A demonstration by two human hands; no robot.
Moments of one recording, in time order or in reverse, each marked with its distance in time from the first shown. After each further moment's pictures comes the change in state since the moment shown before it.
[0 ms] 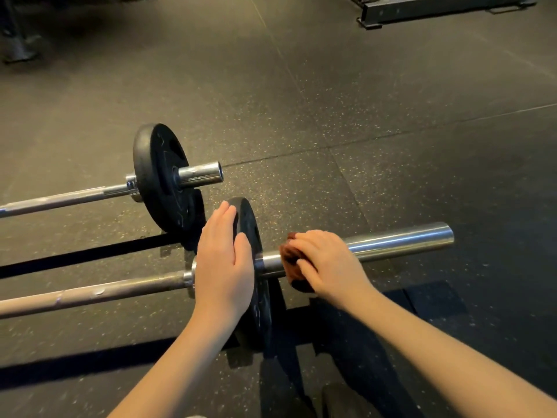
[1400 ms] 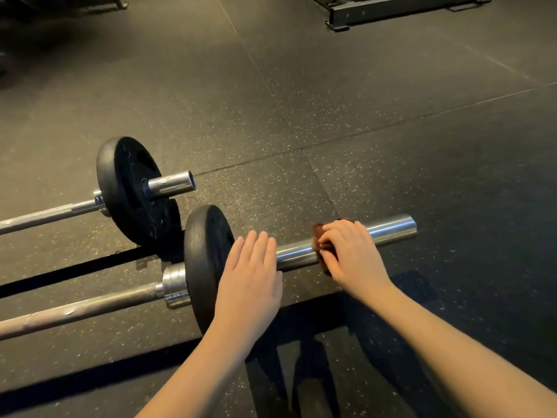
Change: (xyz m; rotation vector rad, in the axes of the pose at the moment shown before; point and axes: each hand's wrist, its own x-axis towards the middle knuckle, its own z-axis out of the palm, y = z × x) left_hand -0.022 0.030 0.039 0.807 -0.386 0.430; right_hand -0.036 0.064 -0.022 -0.039 0.175 0.207
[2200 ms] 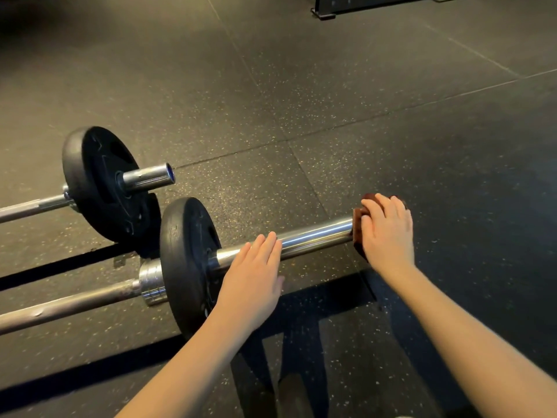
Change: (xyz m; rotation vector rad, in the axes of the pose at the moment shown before) left_hand 0.020 0.017 0.028 -0.093 -0.177 0.143; right_hand -0.007 0.060 -0.022 -0.105 0.070 0.439
